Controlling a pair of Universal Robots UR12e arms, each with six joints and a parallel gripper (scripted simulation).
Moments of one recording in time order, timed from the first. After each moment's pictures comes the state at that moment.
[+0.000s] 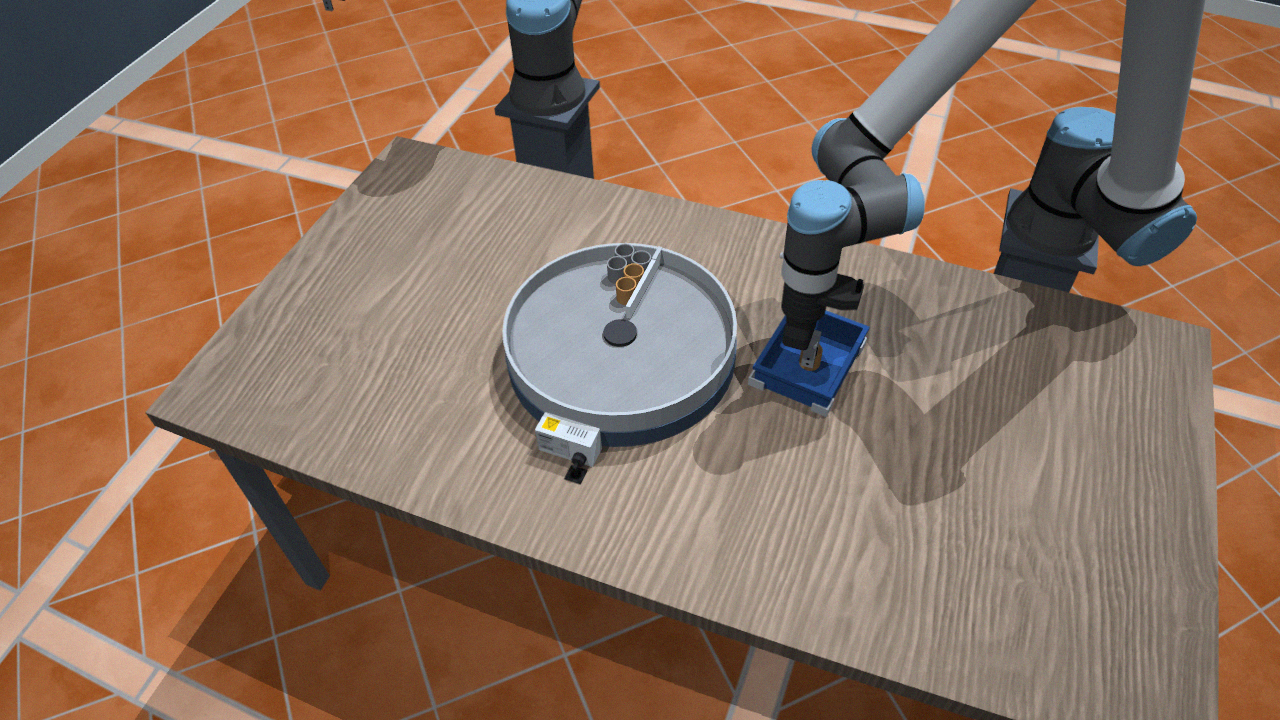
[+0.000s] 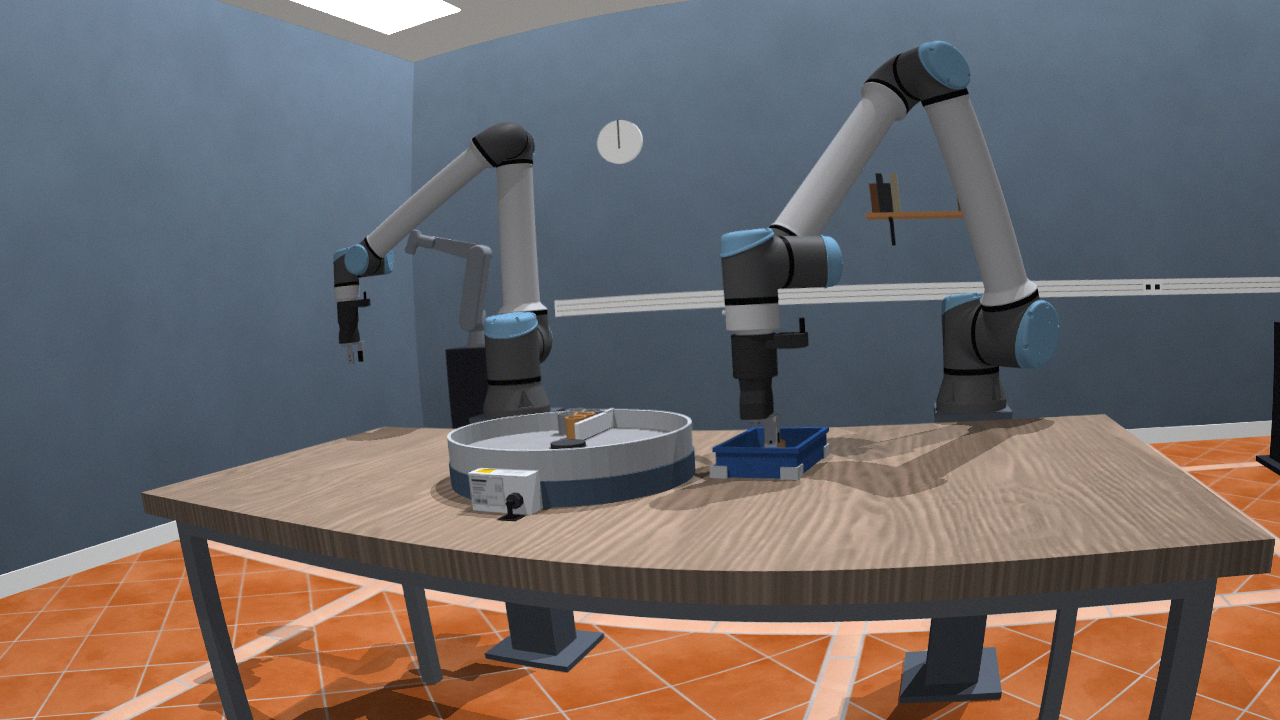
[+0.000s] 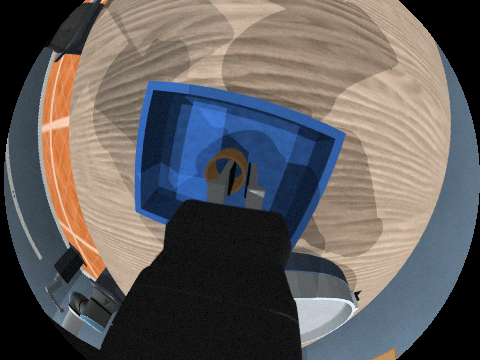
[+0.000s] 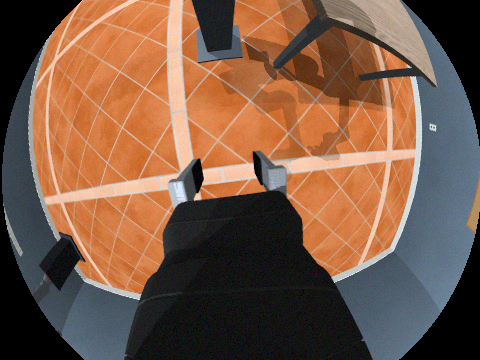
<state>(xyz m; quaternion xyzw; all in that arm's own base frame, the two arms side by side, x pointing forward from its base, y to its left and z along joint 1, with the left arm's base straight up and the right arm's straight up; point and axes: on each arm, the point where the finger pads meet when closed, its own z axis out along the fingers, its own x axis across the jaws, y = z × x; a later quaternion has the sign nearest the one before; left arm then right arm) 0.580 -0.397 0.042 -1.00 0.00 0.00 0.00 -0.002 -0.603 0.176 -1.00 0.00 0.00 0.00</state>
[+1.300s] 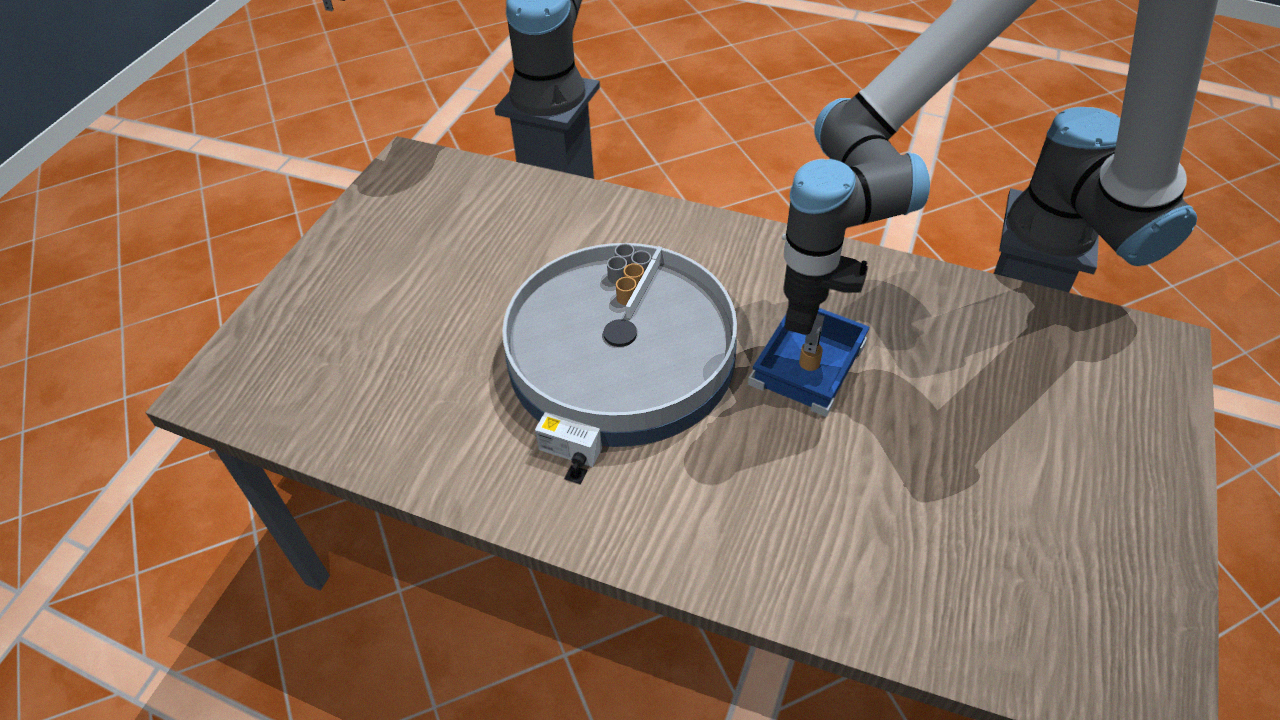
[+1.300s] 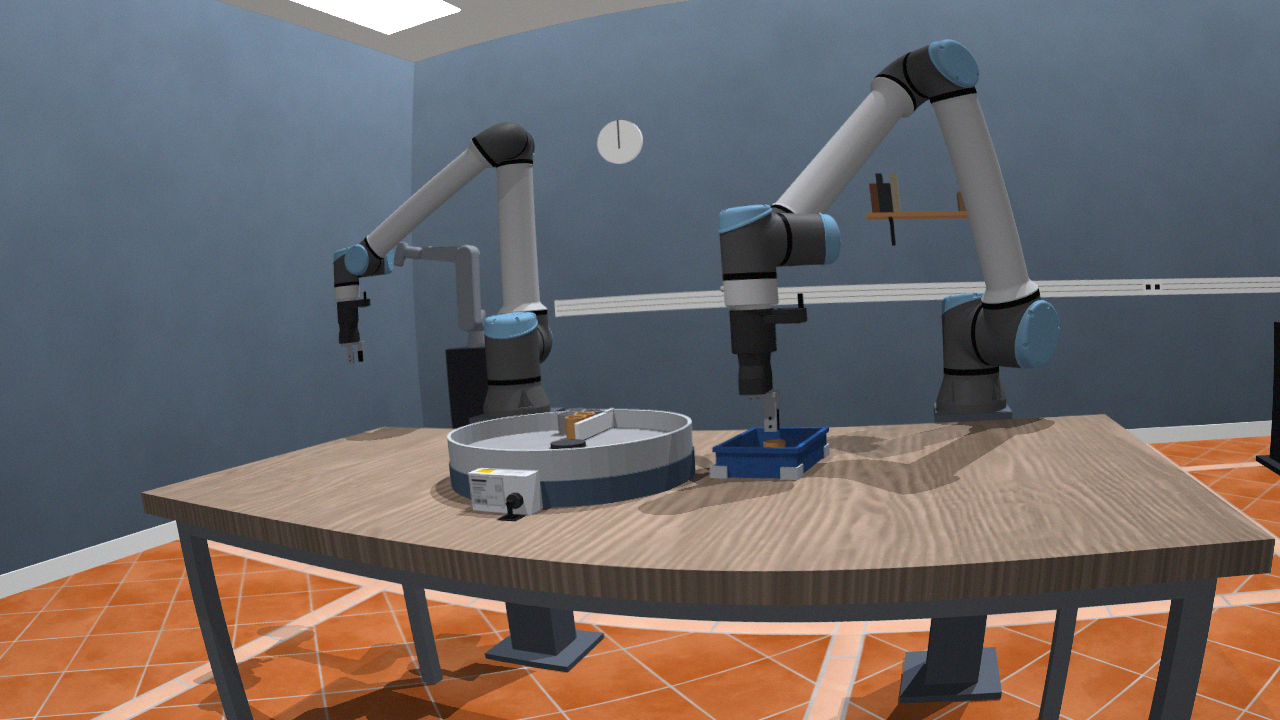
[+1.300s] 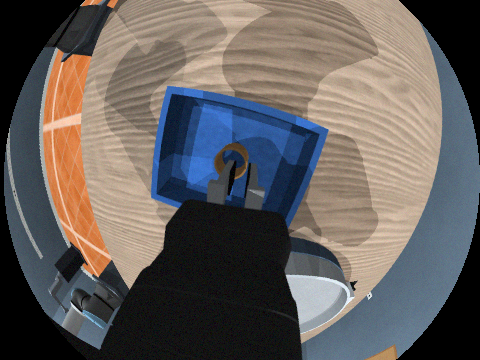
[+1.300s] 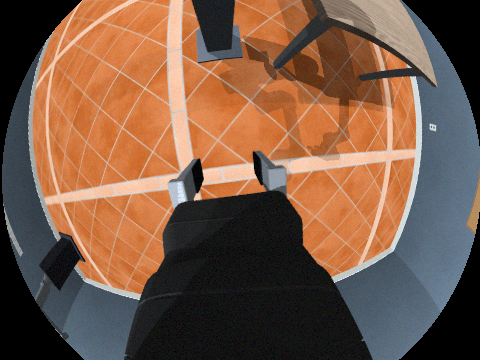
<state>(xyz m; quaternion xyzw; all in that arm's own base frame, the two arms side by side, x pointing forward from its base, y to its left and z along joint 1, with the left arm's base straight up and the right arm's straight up) 0.580 -0.397 0.082 -1.00 0.00 0.00 0.00 -0.002 -0.603 0.176 -1.00 0.00 0.00 0.00</state>
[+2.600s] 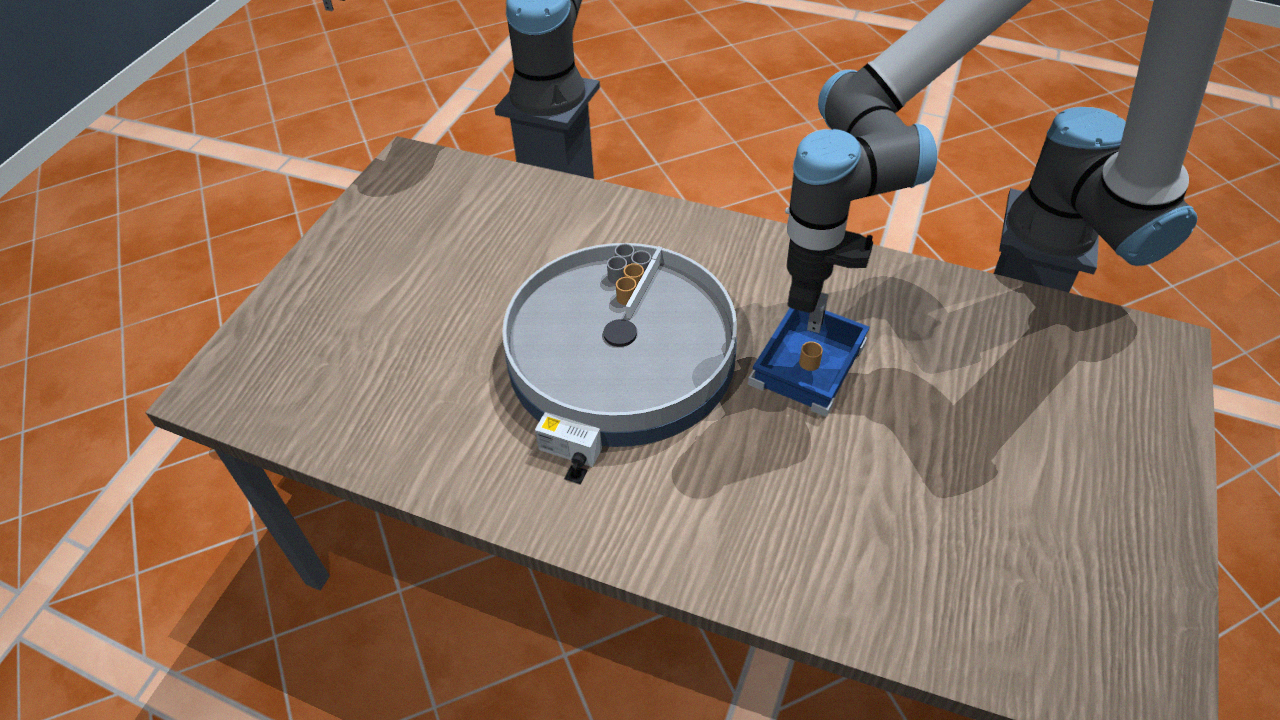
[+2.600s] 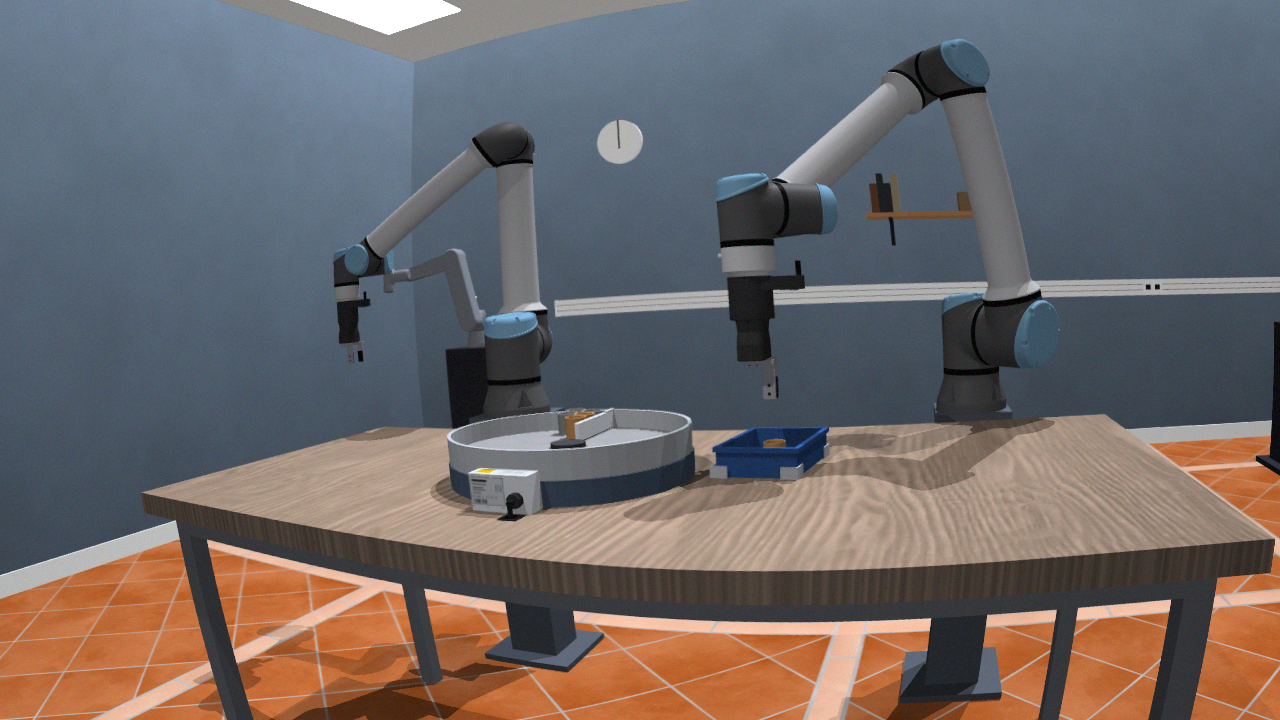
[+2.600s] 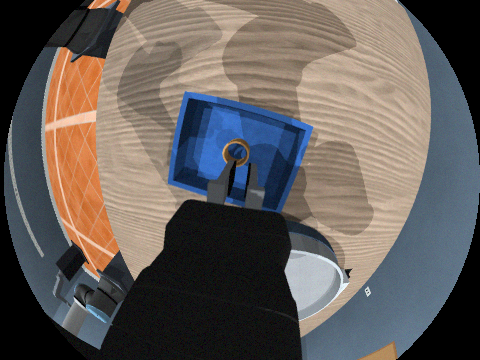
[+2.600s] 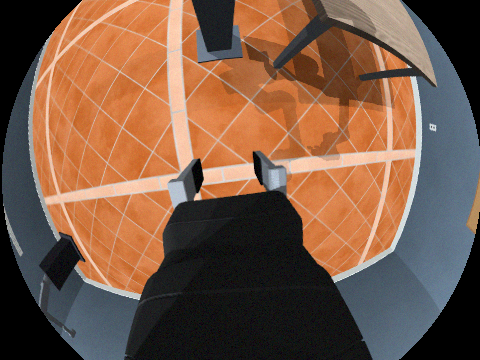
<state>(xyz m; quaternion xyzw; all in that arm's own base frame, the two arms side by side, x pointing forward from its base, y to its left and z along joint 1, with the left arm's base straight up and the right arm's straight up) 0.580 -0.397 0.136 -1.00 0.00 0.00 0.00 -0.002 -0.603 0.176 -1.00 0.00 0.00 0.00</state>
